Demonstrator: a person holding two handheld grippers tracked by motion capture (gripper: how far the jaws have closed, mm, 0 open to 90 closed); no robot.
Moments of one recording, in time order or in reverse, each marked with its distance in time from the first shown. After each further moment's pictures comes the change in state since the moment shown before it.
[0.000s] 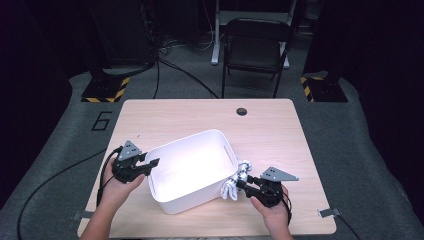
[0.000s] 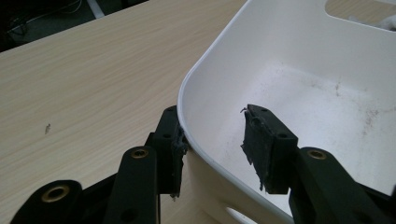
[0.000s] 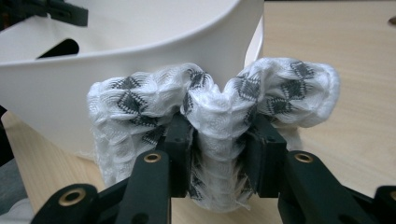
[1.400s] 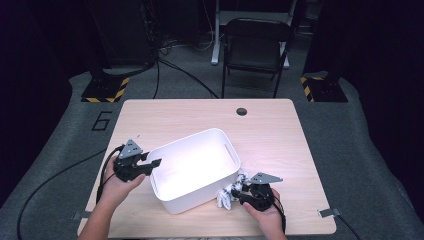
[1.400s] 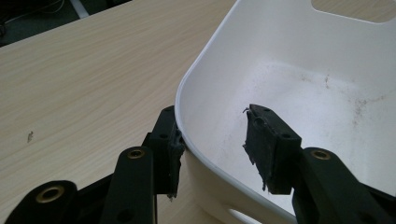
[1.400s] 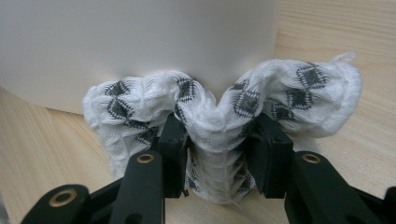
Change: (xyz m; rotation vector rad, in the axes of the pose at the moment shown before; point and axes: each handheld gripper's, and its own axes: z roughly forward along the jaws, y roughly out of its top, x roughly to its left) left arm 0.005 0.001 0.007 0.004 -0.056 0.013; right arm -0.001 -0.028 0.029 0.203 -0.027 0.002
